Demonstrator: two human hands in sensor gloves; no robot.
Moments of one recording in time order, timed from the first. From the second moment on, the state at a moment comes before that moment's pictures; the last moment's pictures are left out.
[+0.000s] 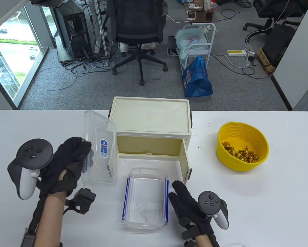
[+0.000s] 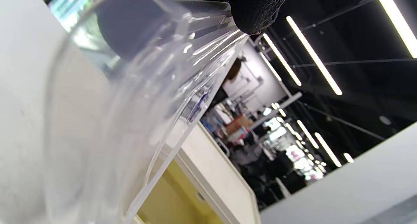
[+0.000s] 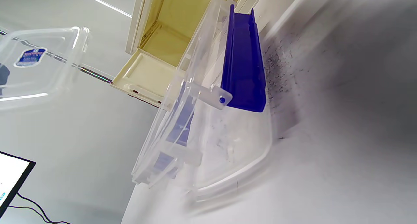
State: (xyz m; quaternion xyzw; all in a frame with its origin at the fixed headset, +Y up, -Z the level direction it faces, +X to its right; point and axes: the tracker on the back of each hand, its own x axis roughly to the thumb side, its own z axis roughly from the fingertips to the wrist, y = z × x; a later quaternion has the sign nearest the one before) left_hand -0.287 -0.503 -0.285 0.02 0.09 0.40 0.91; right_hand 0.132 -0.765 -0.268 0.15 0.18 0.83 0.51
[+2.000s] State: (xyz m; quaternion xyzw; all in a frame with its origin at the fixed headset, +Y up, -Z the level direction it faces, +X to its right) left_hand -0.260 -0.742 -0.286 -0.01 -0.09 0.34 0.94; right_hand 0.128 -0.764 -0.265 0.15 0.19 0.84 0.48
